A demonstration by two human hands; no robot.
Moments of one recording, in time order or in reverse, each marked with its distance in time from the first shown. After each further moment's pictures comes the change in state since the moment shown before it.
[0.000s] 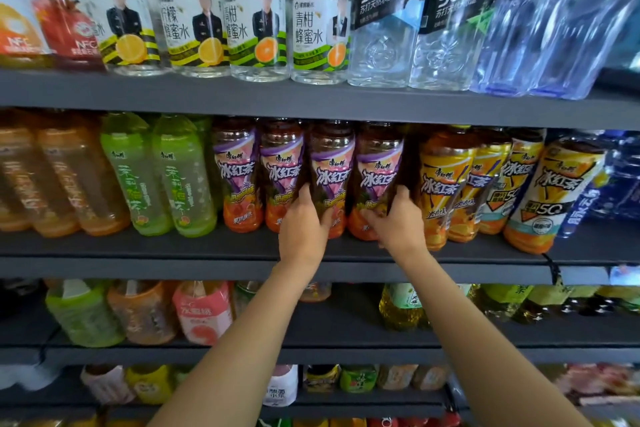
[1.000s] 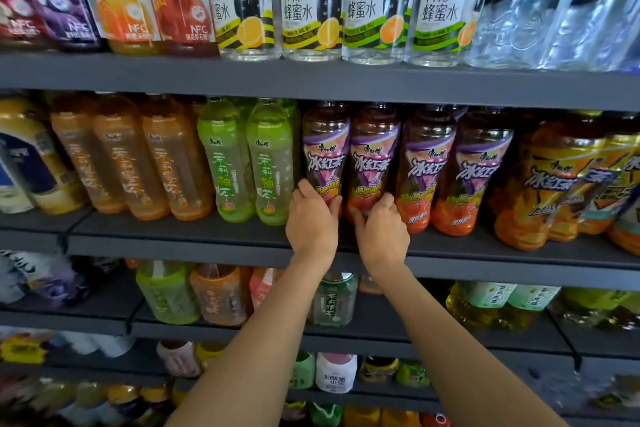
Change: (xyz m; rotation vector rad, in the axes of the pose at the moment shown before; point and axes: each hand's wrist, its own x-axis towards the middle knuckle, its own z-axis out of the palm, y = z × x) left_hand 0.017 -0.082 -0.060 0.138 0.070 -0.218; right_hand -0.049 -0.076 0.125 -0.236 0.016 -0.076
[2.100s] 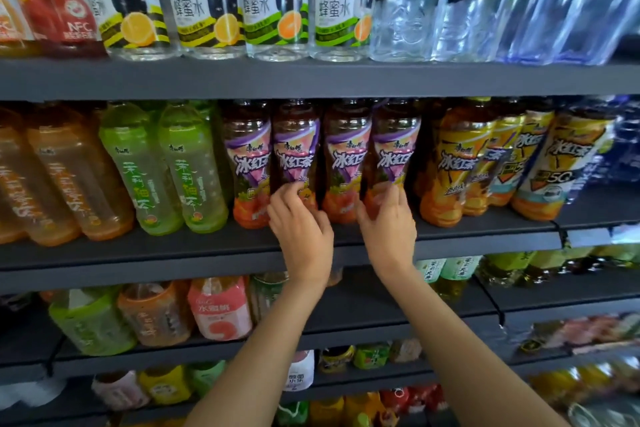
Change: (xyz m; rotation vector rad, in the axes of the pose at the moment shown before) left_hand -0.054 0.046 0.038 -0.297 0.234 0.245; right_hand 0.000 0.072 -0.055 0.140 0.299 -0.045
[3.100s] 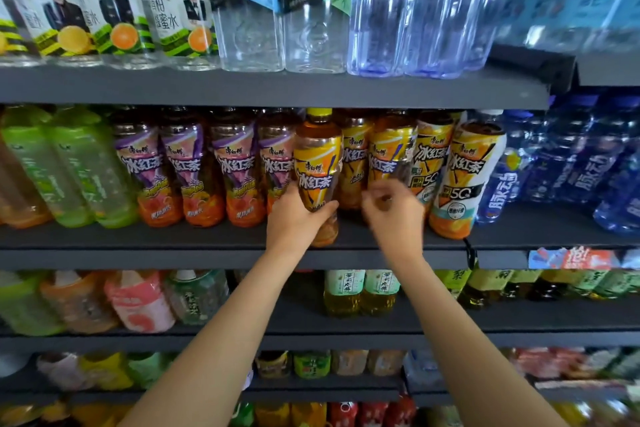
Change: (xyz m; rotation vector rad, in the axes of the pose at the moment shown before) left_hand -0.023 0.124 0.086 -0.026 -0.396 -0.199; right_hand 0.082 0.136 -0.108 0.257 -0.074 -0.057
